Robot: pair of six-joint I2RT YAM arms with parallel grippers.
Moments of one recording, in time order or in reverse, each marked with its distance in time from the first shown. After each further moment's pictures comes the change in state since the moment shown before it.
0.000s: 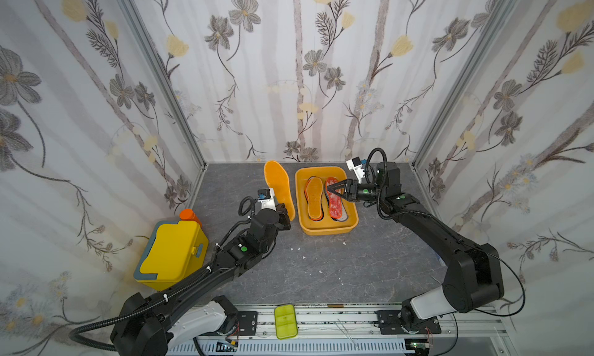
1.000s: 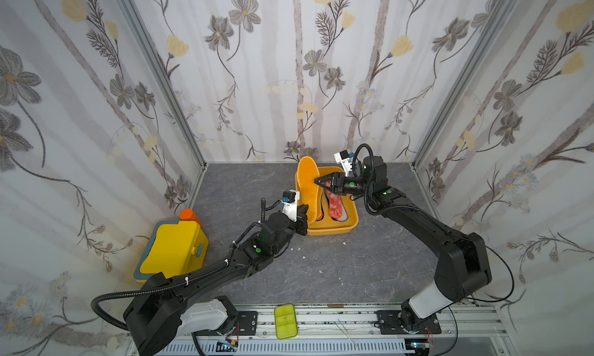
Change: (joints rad) left arm -0.079 0.137 -0.014 0.285 0.133 0.174; right arm 0.093 0.111 0.121 0.088 0.090 0.099
